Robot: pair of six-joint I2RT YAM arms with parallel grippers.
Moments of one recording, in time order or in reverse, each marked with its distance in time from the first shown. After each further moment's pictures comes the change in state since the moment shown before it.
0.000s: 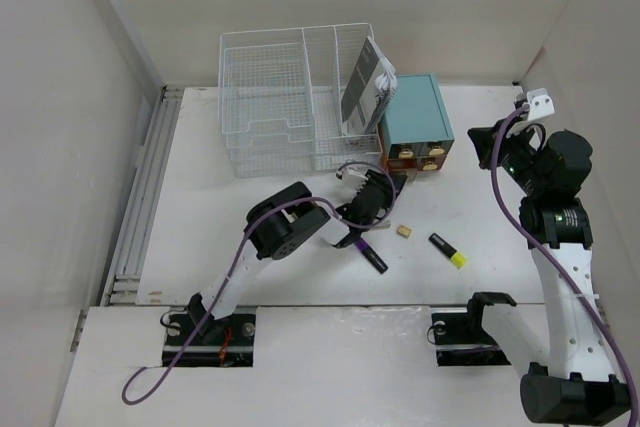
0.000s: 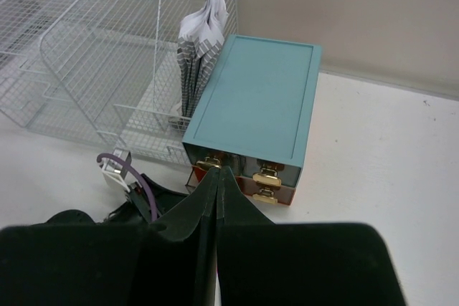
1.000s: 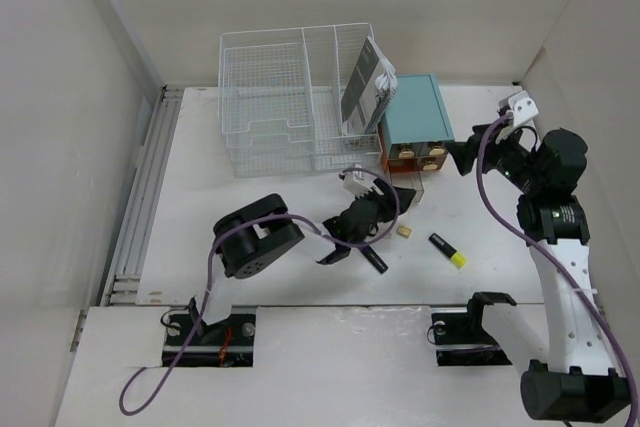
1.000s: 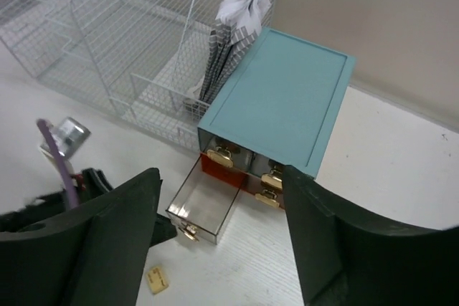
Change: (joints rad) left arm -0.103 -0.283 -0.266 0.061 0.045 0.287; right arm 0.000 0.016 -0.016 0.005 -0.142 -0.129
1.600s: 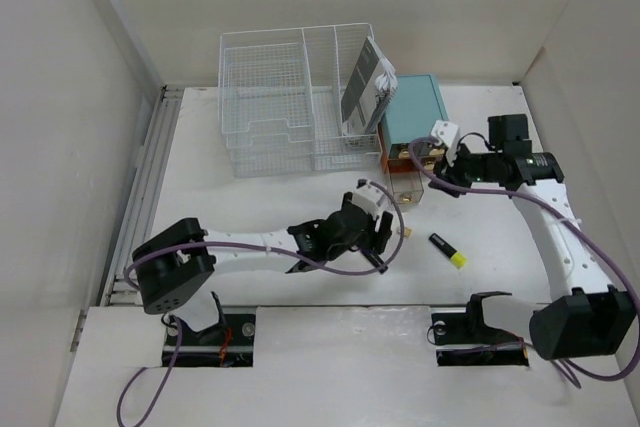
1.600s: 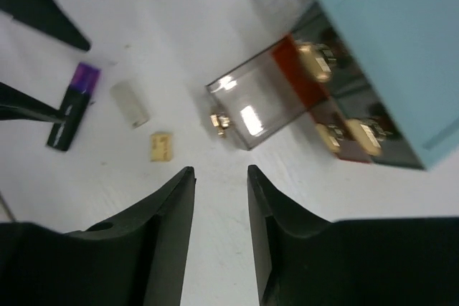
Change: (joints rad) left arm -0.076 -0.529 -0.140 -0.650 0.113 0.710; right arm 0.084 0.313 0.161 -0.567 -0.115 -0.691
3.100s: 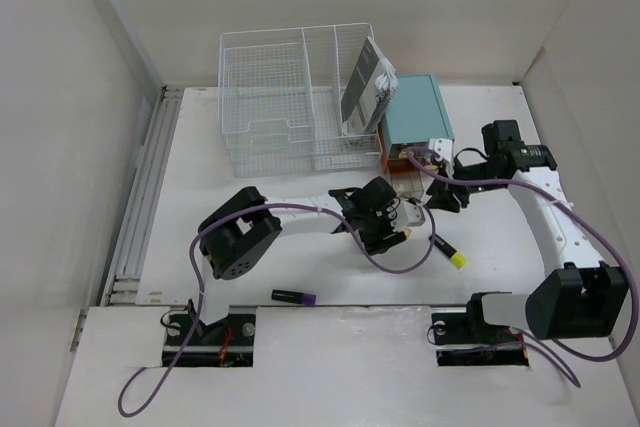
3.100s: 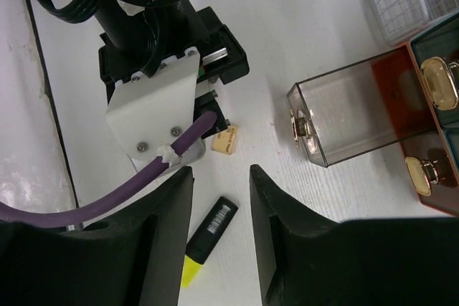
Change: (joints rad) left arm 0.123 0.428 0.463 -0.600 0.561 0.739; right arm 0.000 0.125 0.003 -0.289 -0.182 -0.332
